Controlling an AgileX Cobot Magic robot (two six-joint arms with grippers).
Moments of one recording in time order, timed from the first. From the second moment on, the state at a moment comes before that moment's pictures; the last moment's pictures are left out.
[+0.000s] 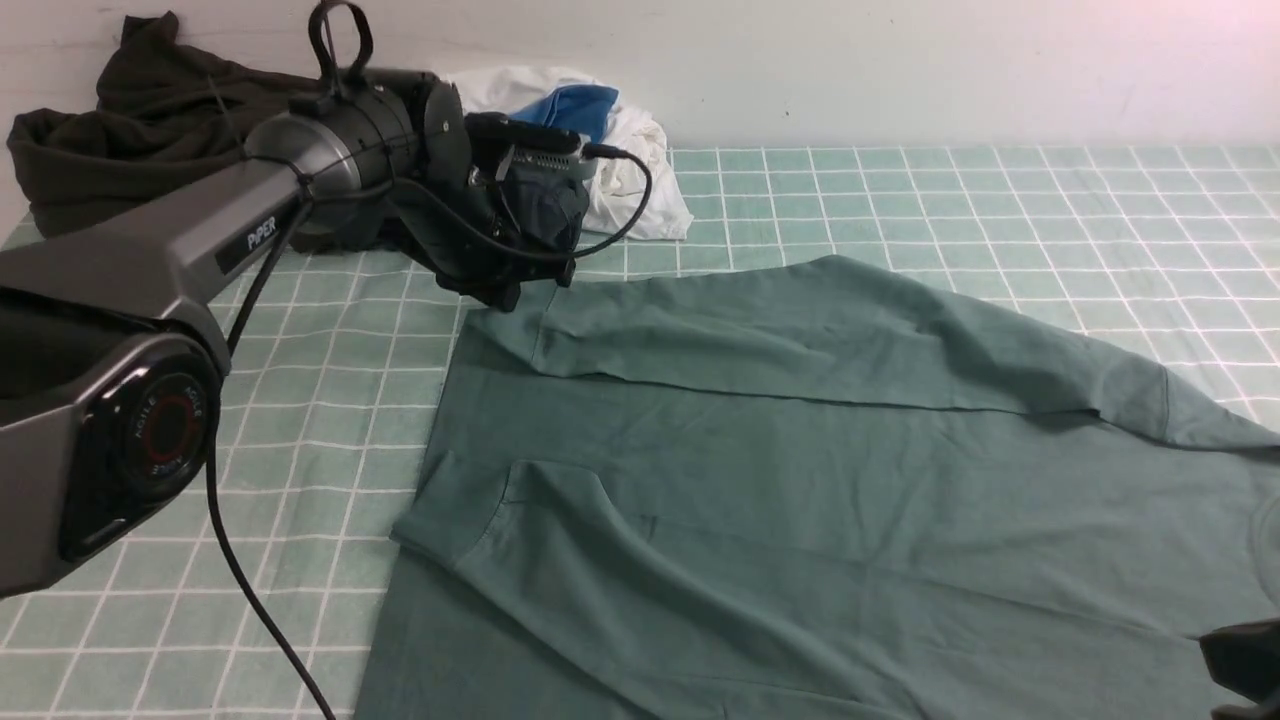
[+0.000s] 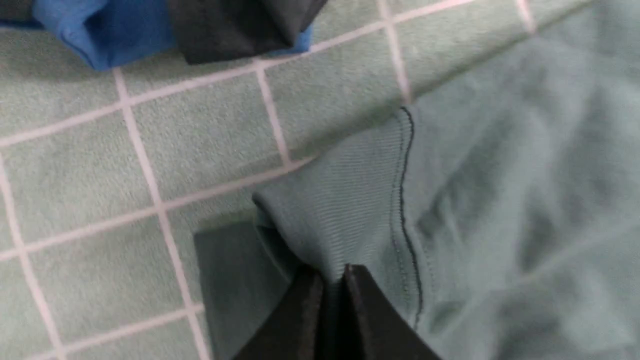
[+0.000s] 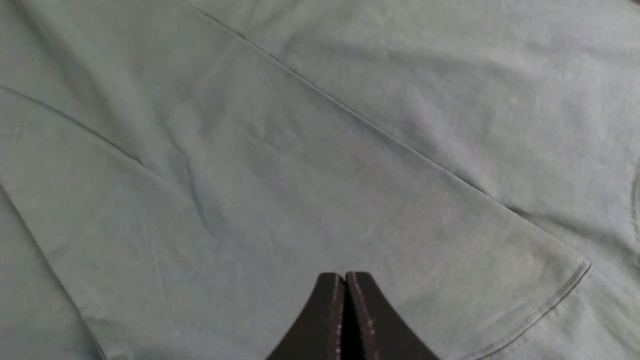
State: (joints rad) right arm 0.27 0.81 -0.57 0.04 0.87 -0.01; left arm -0.25 2.34 -2.09 -0.09 0.92 0.08
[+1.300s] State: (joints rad) right arm 0.37 0.69 -0.68 0.06 1.21 -0.10; left arm -0.38 1.47 -0.96 -0.17 1.02 0.17
